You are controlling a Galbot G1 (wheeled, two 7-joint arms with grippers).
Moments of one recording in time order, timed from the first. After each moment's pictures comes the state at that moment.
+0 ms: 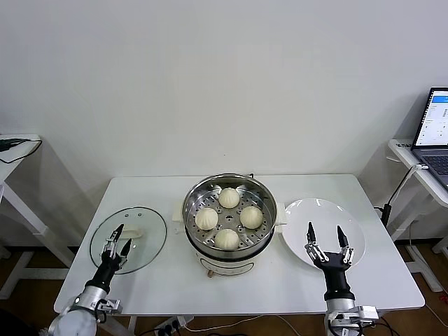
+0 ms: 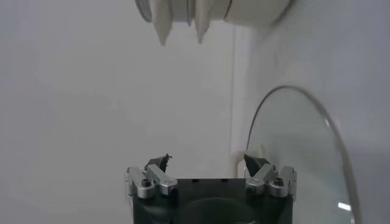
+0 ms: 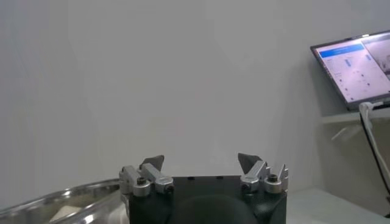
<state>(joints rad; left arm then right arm) 1.29 -1.35 -0.77 -1.46 1.40 -0.40 -0.28 -1.55 1.35 0.56 1.88 0.43 0.39 0.02</state>
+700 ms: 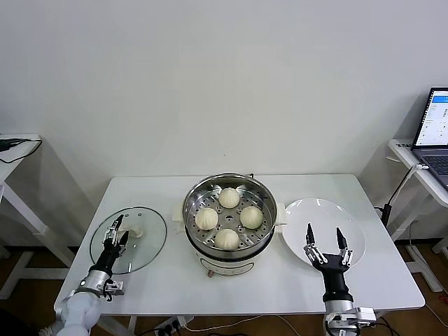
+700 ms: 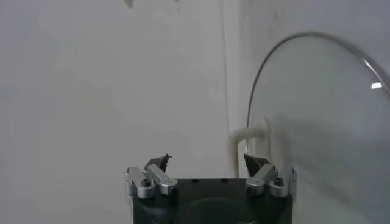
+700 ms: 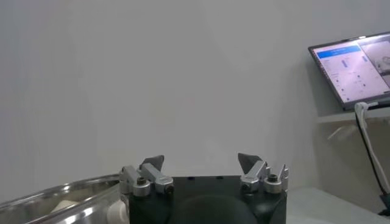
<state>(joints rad) 1.14 -1.35 -0.76 -1.30 1.48 -0.35 -0.28 -1.55 1.36 0.55 1.87 0.41 0.40 0.03</state>
